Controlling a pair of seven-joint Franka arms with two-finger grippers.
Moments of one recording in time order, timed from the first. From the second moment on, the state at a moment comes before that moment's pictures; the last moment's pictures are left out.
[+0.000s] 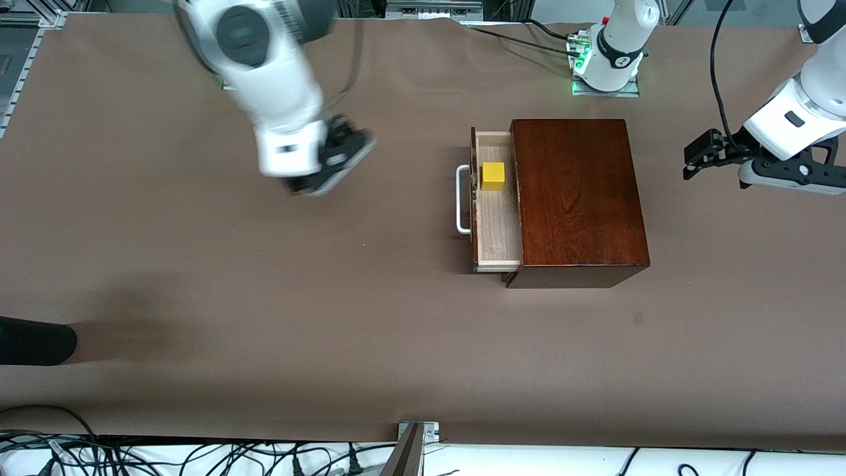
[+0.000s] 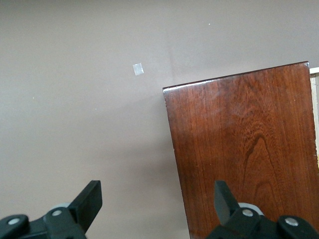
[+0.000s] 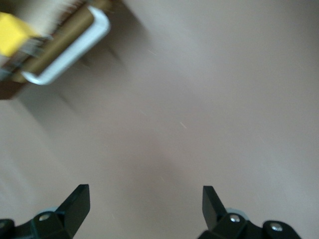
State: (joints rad) left arm -0.04 -0.03 -0.03 -1.72 0.02 1.68 0.08; right arm 0.59 0.28 0.11 -1.55 0.02 1.87 -0.25
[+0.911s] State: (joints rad) left arm -0.04 -0.03 -0.03 -1.72 0.02 1.68 0.08; right arm 0.92 0.69 0.10 -1.16 -0.13 2.01 -0.41
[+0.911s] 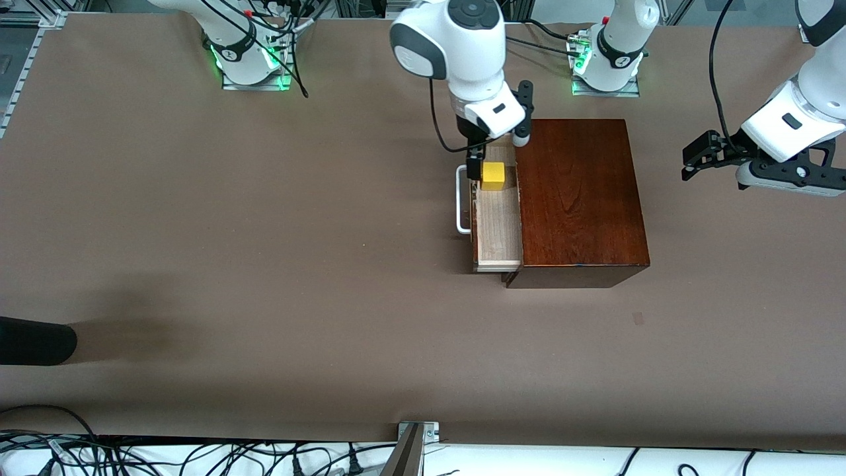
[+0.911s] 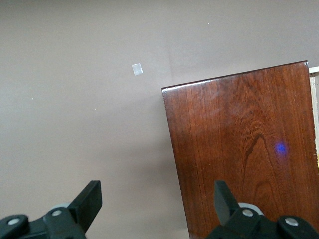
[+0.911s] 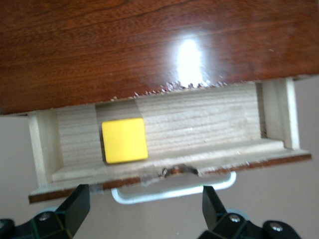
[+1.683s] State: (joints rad) left arm -0.04 -0.03 -0.03 -1.72 0.02 1.68 0.08; right arm 0.95 0.79 0.10 -1.13 -0.15 2.05 -0.41
